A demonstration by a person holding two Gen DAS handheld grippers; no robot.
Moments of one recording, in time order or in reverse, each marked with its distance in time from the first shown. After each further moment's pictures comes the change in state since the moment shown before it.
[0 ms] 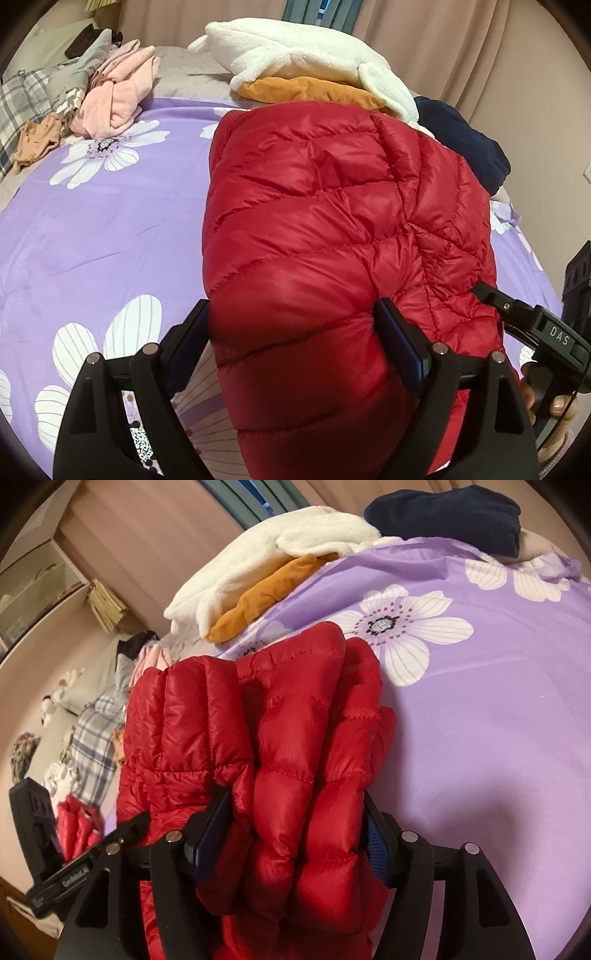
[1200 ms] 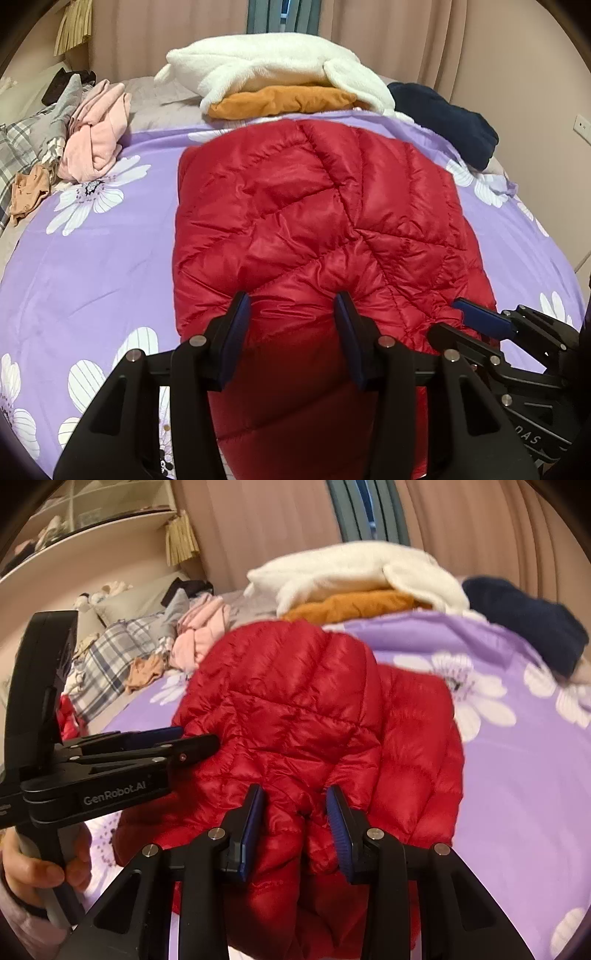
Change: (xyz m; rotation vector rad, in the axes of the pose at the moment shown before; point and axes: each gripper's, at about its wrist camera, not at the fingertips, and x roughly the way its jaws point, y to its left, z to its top) left arm 0.004 -0.028 0.000 0.164 -0.019 0.032; right arm 0.010 0.066 -0.034 -0.409 -0.015 -0.027
